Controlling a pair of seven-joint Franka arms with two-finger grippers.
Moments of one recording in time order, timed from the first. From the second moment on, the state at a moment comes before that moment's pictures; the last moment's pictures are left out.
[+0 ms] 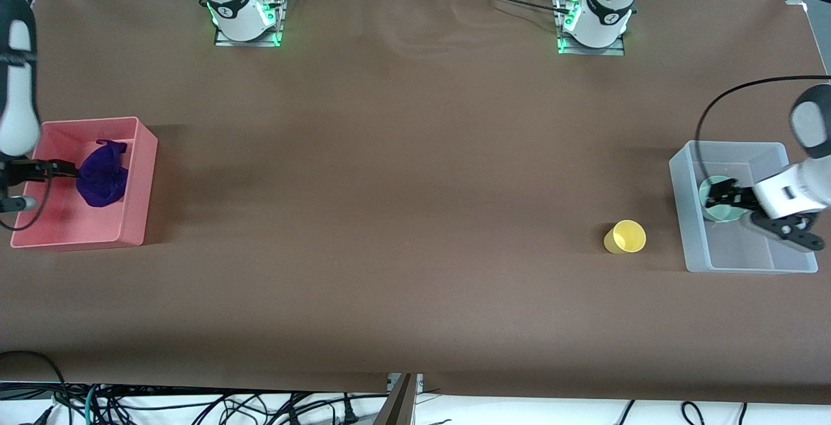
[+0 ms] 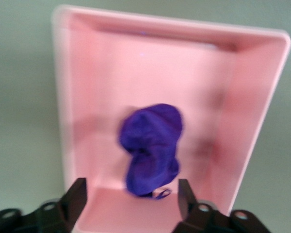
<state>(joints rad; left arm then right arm) 0.47 0.40 -0.36 -1.75 0.13 2.08 0.39 -0.03 0.42 -0.37 -1.61 0.02 1.82 -0.59</state>
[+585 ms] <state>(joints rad) 0.37 0.64 -0.35 -1.64 0.13 2.12 0.05 -0.02 0.23 -0.06 -1.56 0.00 1.65 -0.27</state>
